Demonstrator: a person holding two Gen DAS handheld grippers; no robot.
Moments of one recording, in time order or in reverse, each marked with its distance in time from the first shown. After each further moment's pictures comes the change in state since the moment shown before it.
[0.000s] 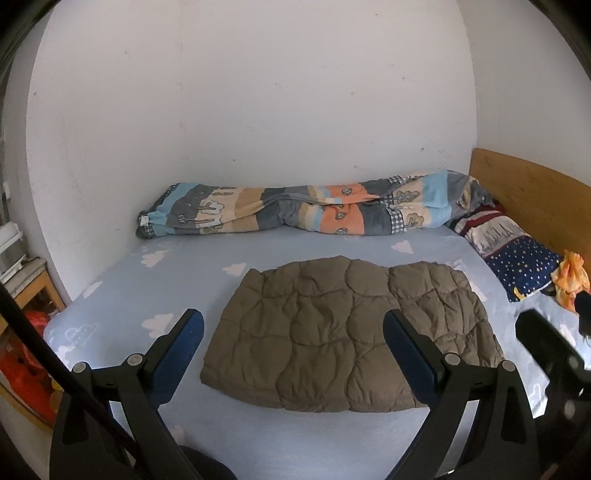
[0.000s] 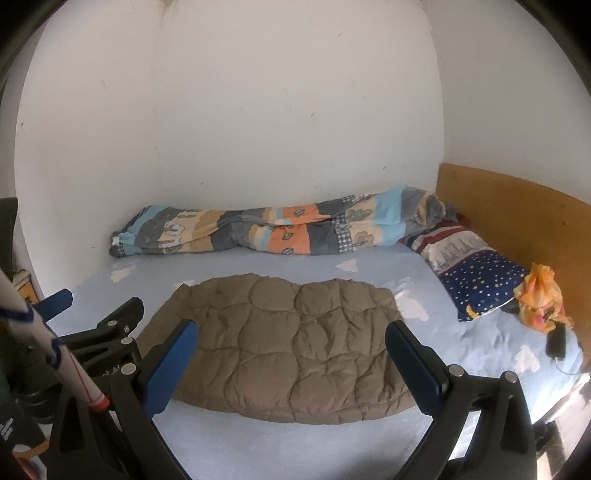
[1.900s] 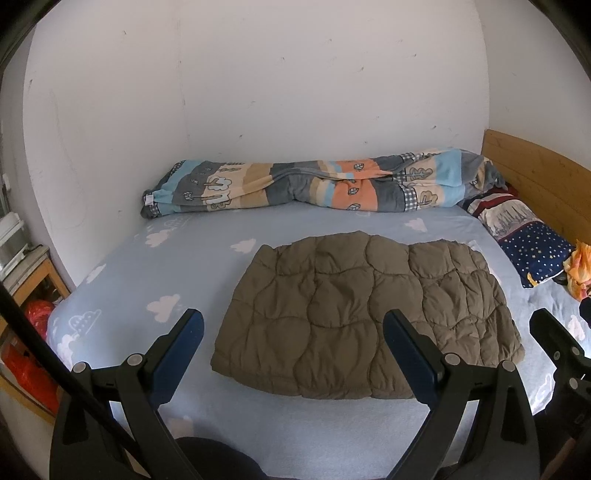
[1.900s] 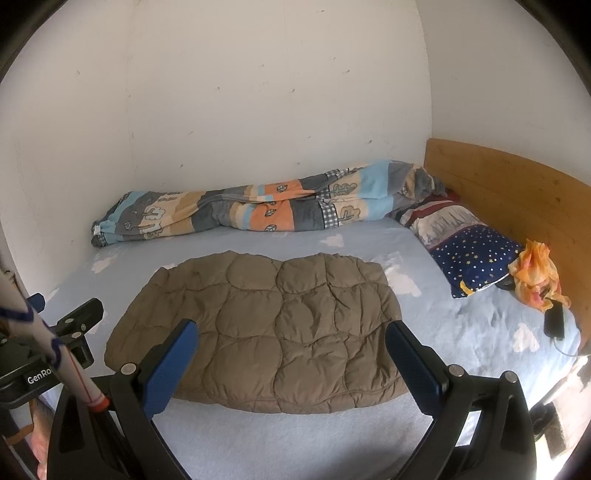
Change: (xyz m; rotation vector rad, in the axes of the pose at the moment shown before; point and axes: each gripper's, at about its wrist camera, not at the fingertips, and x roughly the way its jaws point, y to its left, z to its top) left arm 0.034 0.014 -0.008 -0.002 0.093 0.032; right arm 0.040 -0.013 -0.010 0.034 0.102 -0.037
